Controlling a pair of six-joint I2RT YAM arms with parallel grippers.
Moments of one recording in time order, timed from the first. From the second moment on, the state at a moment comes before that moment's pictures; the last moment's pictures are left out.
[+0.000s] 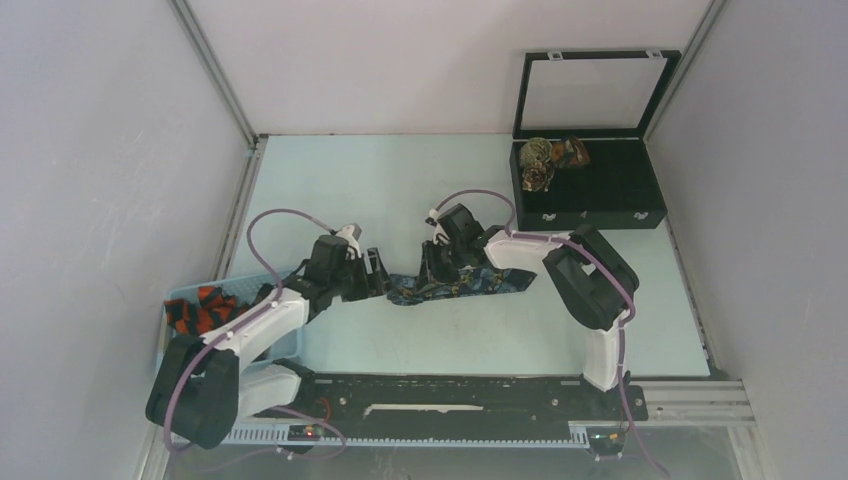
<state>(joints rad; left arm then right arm) -0.37 1.13 0.50 -0.18 0.19 -0.55 0.73 1.96 1.17 -0.16 -0.52 0.71</state>
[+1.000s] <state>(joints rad) -0.36 1.38 0.46 0.18 0.46 -0.68 0.70 1.96 1.17 -0.15 -0.56 0.71</state>
